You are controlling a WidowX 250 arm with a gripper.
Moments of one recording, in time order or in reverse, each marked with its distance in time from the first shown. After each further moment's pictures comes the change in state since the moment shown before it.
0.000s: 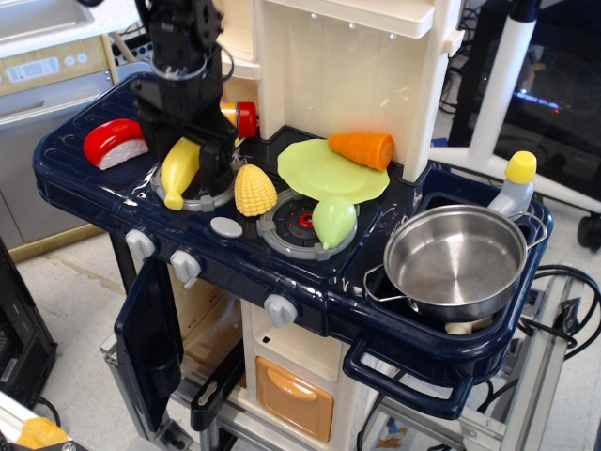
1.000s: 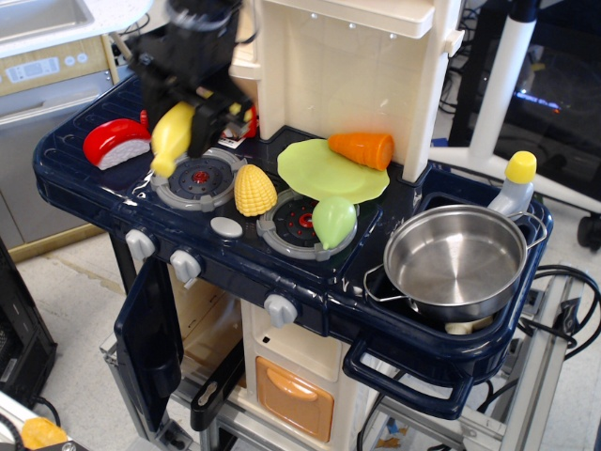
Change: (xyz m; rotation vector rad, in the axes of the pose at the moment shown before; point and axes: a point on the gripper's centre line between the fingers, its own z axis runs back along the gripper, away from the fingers) arm -0.020 -0.028 0.076 0.127 0.142 -0.003
